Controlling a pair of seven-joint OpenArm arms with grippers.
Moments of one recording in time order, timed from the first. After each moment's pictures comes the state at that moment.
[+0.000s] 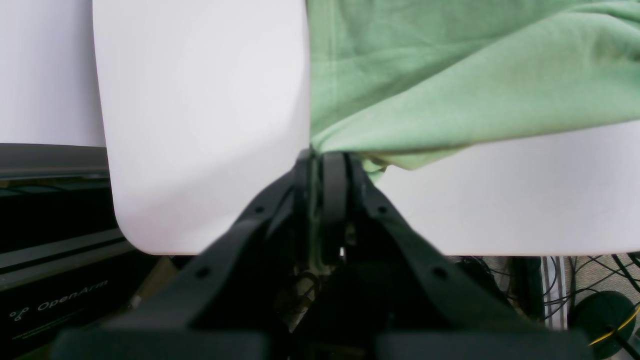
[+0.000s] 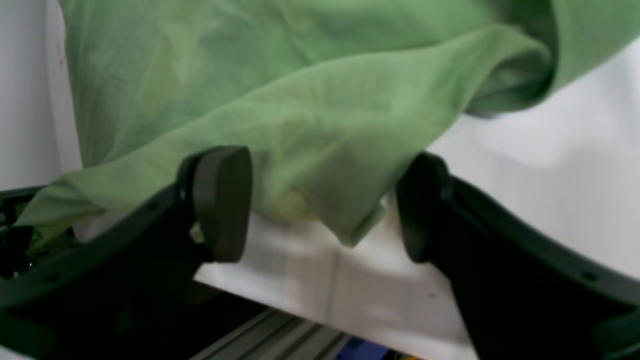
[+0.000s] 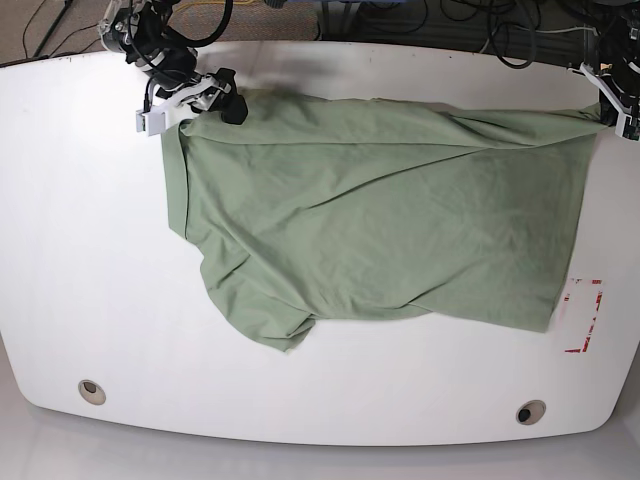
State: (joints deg) left arm 33.0 -15.7 -48.7 112.6 -16.1 -42.2 45.9; right arm -26.1 -7.0 35.2 105.9 48.4 26.0 -66.9
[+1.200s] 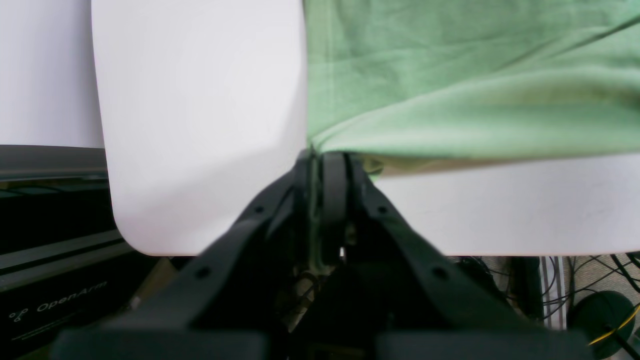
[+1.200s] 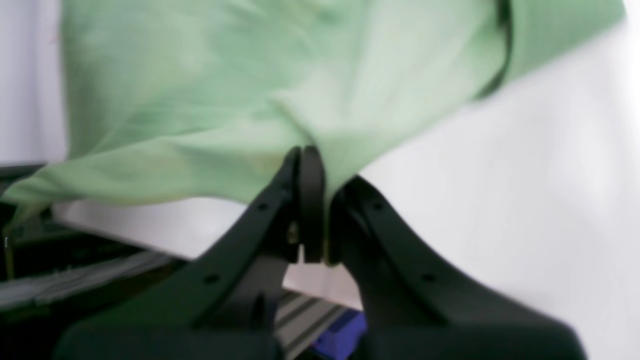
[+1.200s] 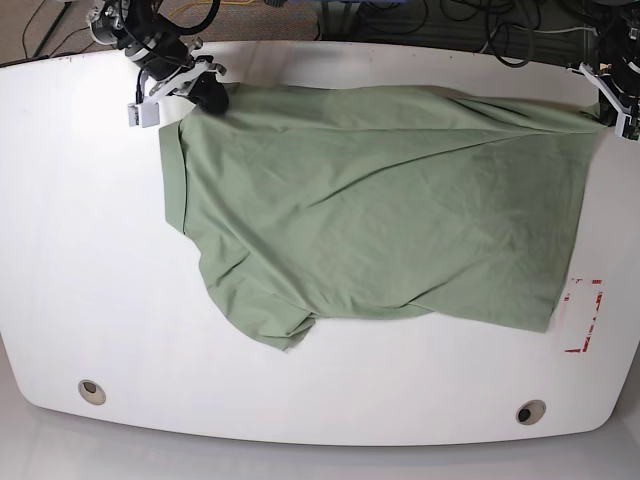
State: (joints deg) left arm 33.0 -15.7 -48.7 112.7 -16.3 -42.2 45.9; right arm -31.6 -5.1 35.2 112.3 53.5 29.6 -67.0
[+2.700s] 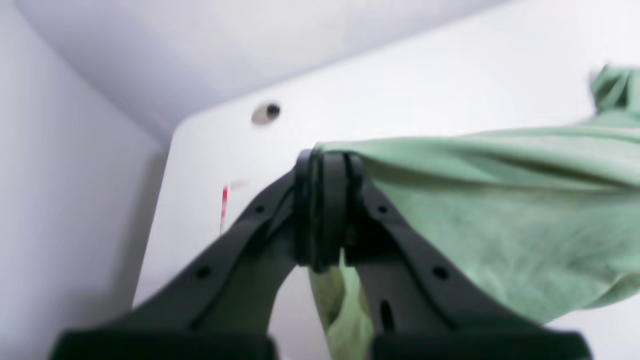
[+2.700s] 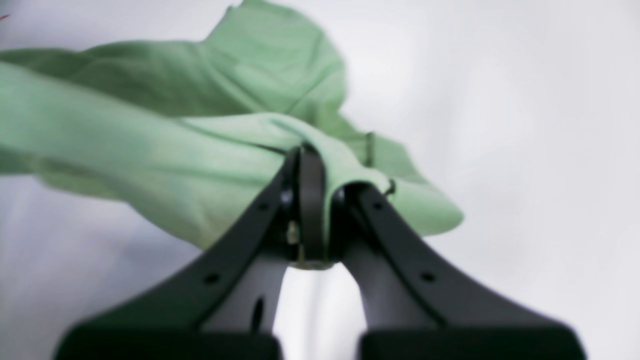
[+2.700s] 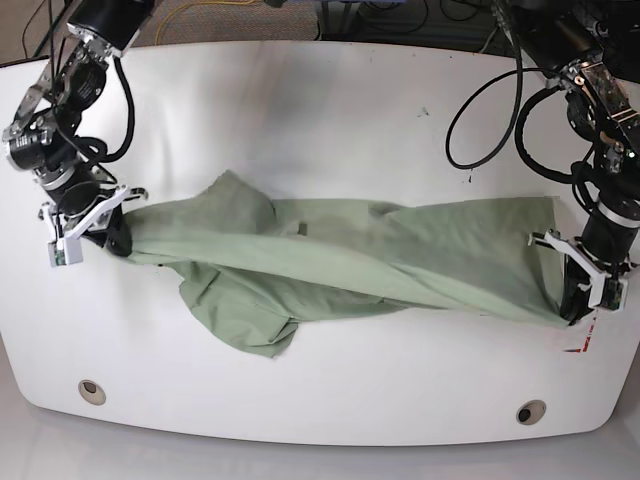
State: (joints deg) left arm -7.4 -13.1 -29.2 113.7 -15.7 -38.4 46.6; right arm -0.9 16.8 32.6 108.2 38.4 30.2 -64.9
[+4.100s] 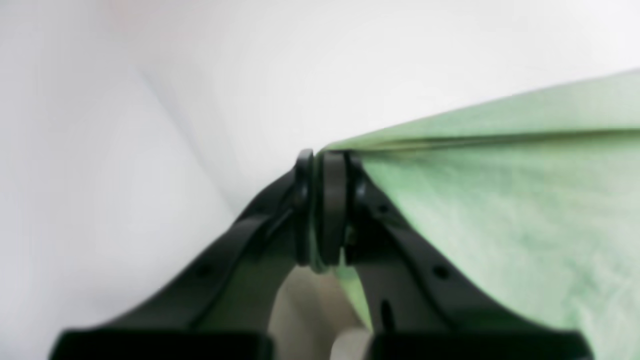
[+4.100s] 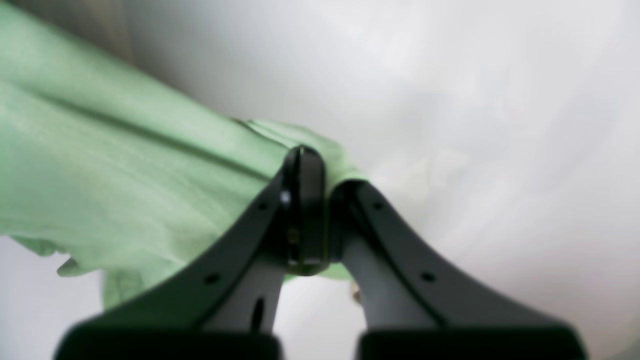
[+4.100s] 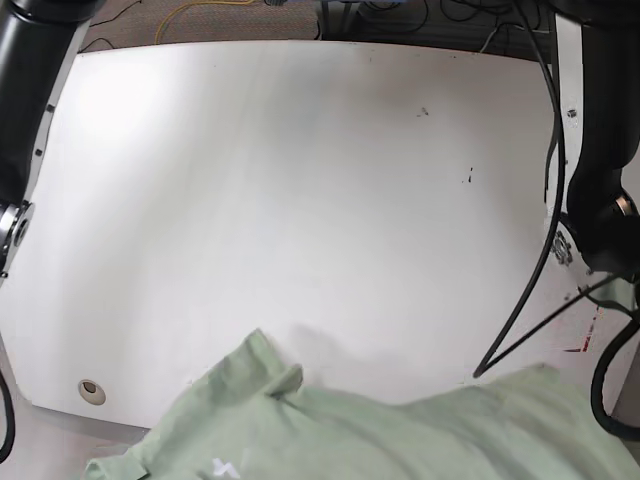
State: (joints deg) left arm -68.7 -15.3 -18.6 105.9 -6.6 -37.0 64.8; right arm 74.3 36.2 -3.0 69.7 38.3 33.6 -63.6
